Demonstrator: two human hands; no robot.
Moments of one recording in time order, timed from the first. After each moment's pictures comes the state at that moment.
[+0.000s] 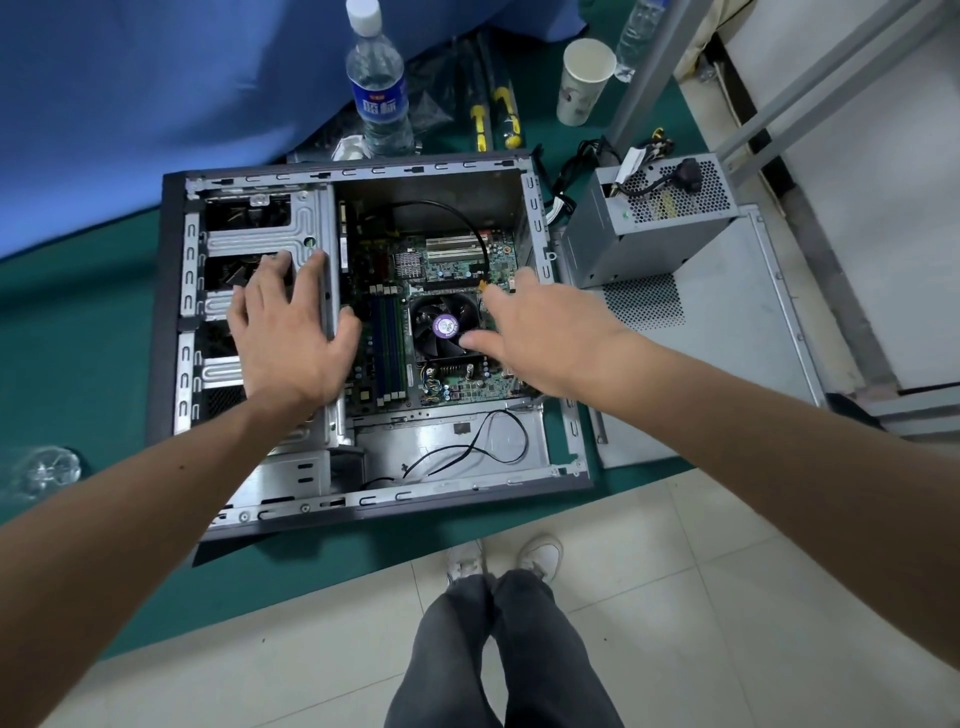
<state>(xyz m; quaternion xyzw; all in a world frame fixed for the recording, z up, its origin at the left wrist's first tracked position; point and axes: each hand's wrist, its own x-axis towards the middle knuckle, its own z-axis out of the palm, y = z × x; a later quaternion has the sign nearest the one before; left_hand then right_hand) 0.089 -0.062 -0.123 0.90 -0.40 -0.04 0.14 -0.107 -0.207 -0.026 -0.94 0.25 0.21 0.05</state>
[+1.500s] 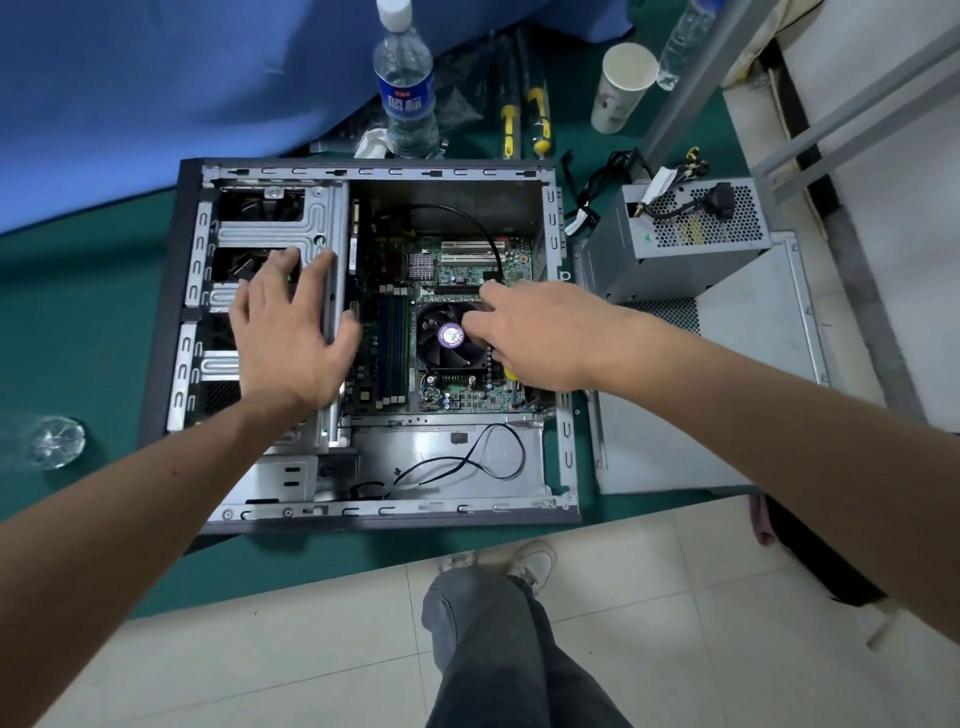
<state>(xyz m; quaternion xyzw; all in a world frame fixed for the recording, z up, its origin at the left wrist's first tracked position) 0.094 -0.063 -0.130 0.91 -0.40 -0.03 0.13 -0.088 -0.245 -0.032 -0.97 0.04 0.23 0.06</state>
